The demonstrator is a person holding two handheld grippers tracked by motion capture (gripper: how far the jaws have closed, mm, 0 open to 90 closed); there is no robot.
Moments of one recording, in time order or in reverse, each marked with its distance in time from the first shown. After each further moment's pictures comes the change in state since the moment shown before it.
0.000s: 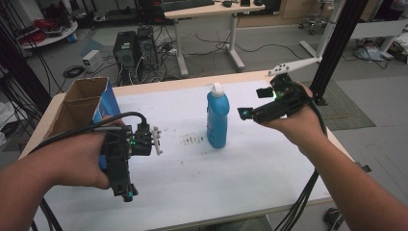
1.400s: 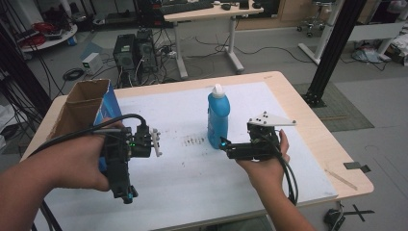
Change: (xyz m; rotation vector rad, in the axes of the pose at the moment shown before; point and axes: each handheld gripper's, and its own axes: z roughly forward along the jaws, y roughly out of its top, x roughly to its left) left arm -0.004 -0.006 -0.001 -0.007 0.008 0.003; right arm 0.061 -0.084 0.057 -0.165 -0.264 0.141
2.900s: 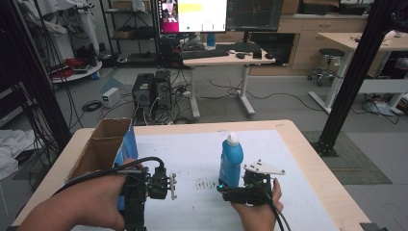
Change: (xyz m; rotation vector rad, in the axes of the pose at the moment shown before) left arm 0.001 -0.004 -0.003 -0.006 0.009 -0.008; right arm 0.015 0.000 0.043 0.012 -0.029 0.007
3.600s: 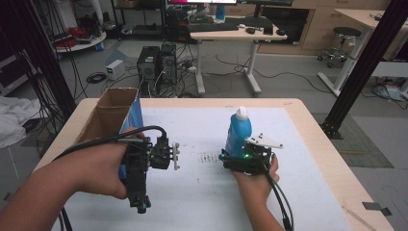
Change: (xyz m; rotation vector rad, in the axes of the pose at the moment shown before) left arm -0.004 -0.009 -0.003 -0.007 0.009 -0.018; right arm -0.005 -0.010 0.036 -0.006 -0.070 0.005
